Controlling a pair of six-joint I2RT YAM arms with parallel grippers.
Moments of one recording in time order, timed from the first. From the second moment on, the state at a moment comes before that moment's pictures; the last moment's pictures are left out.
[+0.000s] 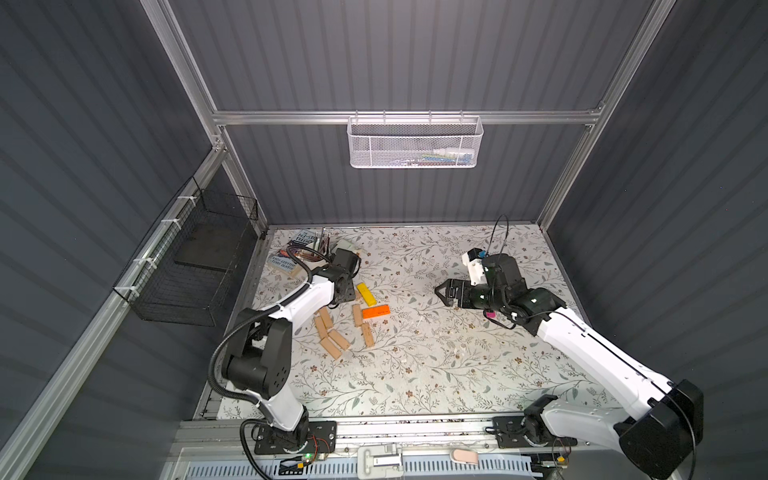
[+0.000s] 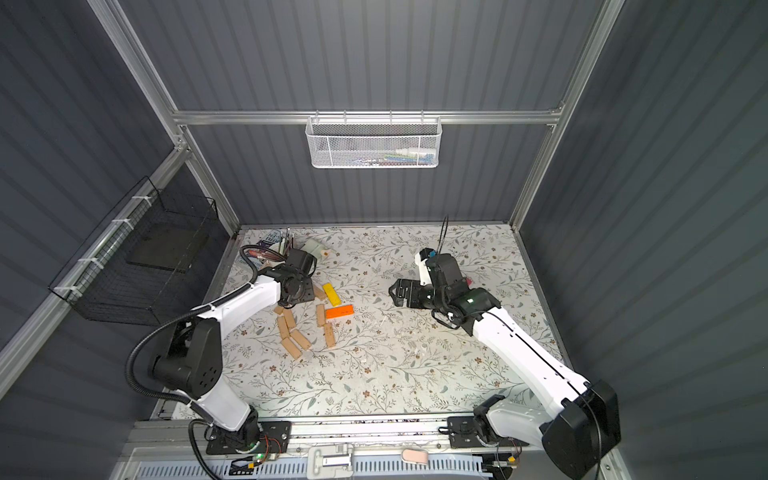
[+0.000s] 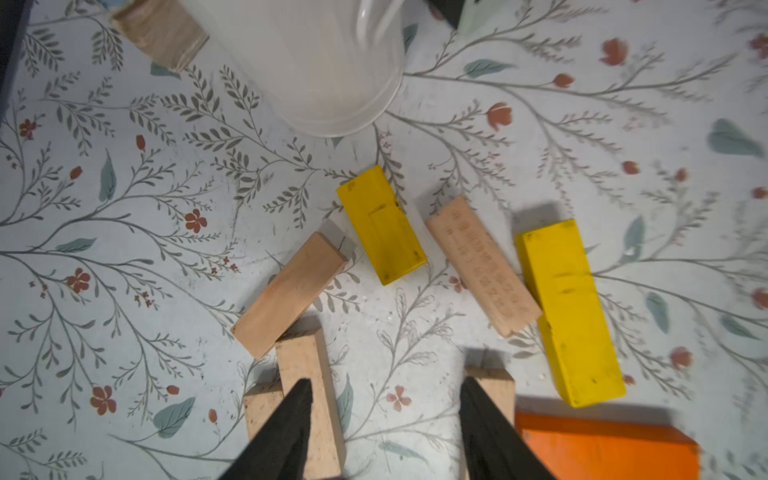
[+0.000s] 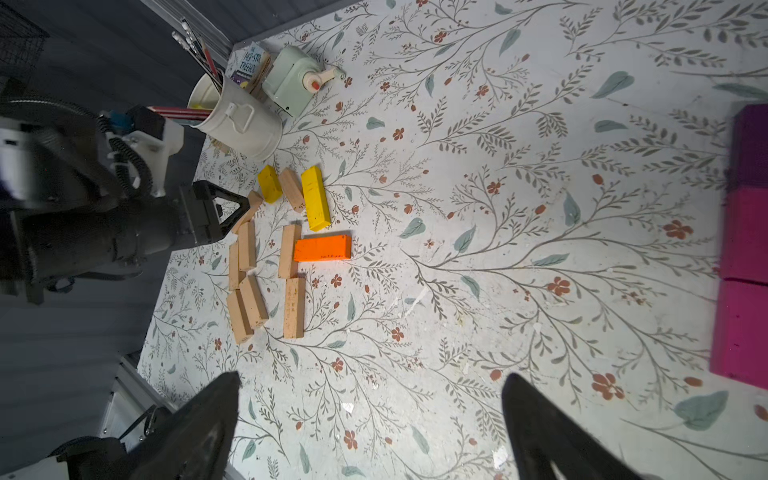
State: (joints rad) left arm -0.37 1.73 1.18 -0.65 -0.33 -0.54; right arm 0.52 1.19 1.02 -0.53 -0.19 0.51
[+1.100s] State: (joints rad) left arm -0.29 1.96 1.28 -0.52 -0.29 -0.54; right arm 0.52 1.17 1.03 -0.53 -0.10 0.48
